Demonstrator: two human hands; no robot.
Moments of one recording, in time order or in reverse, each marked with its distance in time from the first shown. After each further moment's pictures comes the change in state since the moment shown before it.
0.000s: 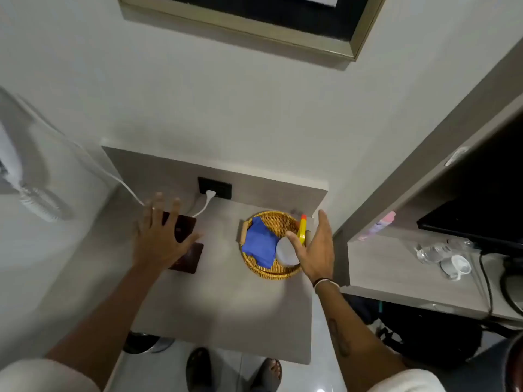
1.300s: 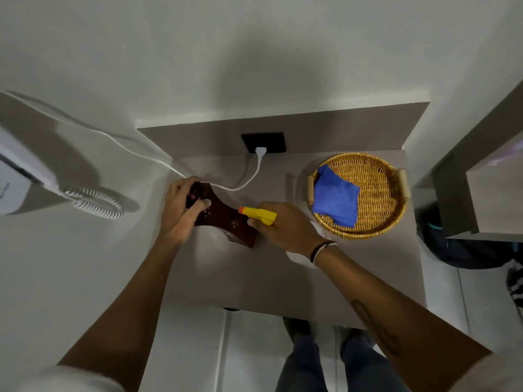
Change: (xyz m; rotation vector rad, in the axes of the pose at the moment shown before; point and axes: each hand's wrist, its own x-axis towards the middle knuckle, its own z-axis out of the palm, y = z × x) left_hand 0.031 -0.084 0.001 -0.613 -0.121 -0.207; right_hand -0.035 -0.106 0.166 0.334 -0.577 -0.350
